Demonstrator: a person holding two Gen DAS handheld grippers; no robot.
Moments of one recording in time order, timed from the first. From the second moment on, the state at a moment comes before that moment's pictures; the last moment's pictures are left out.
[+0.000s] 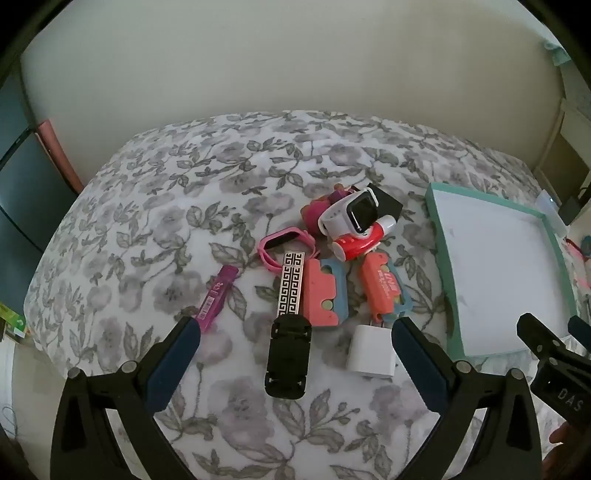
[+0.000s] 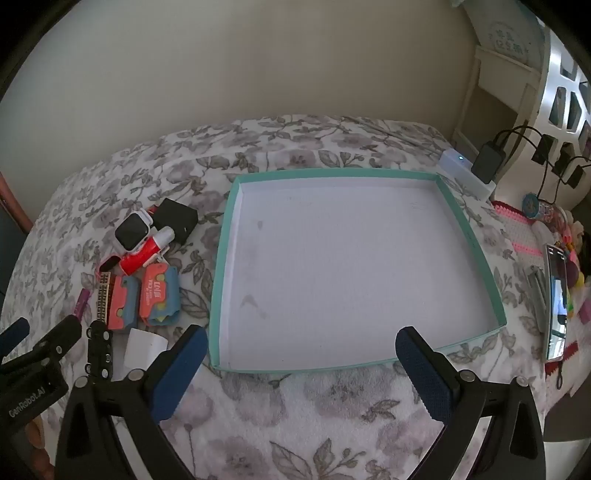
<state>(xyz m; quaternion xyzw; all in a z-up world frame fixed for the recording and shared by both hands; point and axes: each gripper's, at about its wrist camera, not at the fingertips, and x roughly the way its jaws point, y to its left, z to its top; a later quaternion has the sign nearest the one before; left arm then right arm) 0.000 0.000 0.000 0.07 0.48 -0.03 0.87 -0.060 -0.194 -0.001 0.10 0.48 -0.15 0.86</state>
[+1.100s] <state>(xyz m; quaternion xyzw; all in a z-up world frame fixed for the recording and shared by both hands) 0.000 0.000 -0.007 0.08 0.49 -0.04 0.87 -0.058 -0.192 -0.006 0.09 0.49 -0.15 0.85</state>
